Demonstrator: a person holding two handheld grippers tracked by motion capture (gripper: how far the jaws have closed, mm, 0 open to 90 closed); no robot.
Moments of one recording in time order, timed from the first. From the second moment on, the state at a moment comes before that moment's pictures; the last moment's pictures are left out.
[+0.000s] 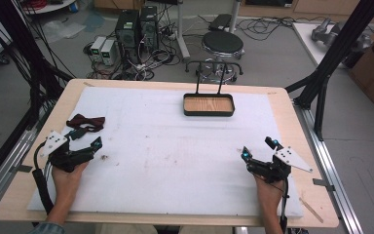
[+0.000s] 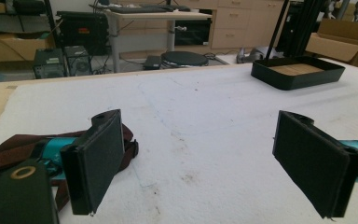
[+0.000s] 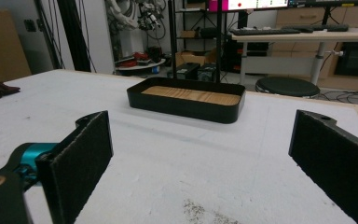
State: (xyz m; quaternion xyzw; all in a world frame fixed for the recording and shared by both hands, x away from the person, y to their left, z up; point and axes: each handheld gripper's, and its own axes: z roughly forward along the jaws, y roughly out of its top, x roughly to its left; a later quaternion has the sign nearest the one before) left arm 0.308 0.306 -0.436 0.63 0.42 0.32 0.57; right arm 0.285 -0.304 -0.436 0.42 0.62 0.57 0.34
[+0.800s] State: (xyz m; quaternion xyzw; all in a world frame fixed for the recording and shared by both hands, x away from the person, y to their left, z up) left arm 0.308 0.307 -0.436 0.63 0.42 0.31 0.57; right arm 0.286 -0.304 -0.437 0.42 0.63 0.57 0.33
